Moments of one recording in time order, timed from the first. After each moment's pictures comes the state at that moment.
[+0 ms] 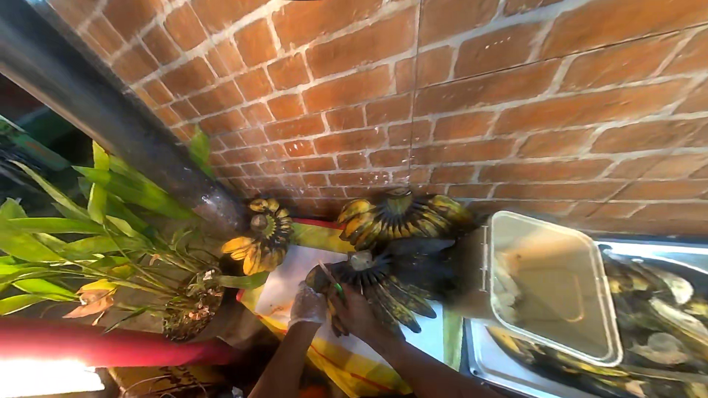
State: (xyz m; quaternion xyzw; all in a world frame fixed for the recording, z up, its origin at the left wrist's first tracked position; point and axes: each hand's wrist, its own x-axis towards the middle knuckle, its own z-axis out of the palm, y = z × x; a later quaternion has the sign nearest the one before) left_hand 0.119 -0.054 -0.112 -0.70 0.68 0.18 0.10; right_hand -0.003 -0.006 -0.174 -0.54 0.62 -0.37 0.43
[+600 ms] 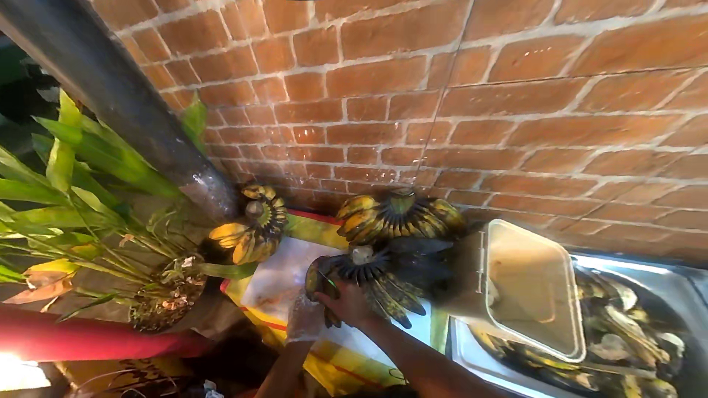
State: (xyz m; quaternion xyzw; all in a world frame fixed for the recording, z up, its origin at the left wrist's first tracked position) left_hand 0.153 -0.029 -0.145 -0.69 0.64 0.32 -0.11; right_hand 0.003 -0.022 -0.147 -0.58 0.66 -0.25 0.40
